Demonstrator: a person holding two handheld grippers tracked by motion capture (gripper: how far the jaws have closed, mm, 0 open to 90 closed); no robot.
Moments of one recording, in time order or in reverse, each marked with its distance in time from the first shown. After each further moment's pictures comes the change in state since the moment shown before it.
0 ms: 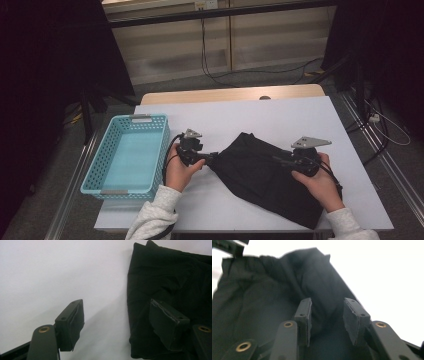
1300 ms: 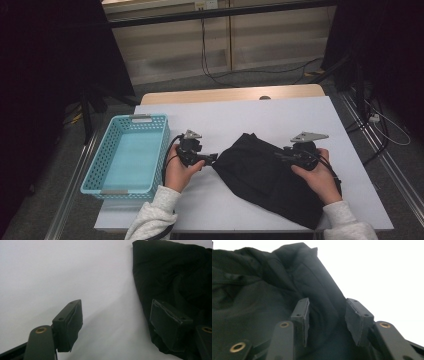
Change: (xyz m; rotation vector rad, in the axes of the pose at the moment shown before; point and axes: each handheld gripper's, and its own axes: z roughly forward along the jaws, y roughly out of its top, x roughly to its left) left arm 0.000 -0.003 0.002 0.015 -0.005 -0.003; right arm -0.019 -0.005 0.015 0.067 -0.049 0.028
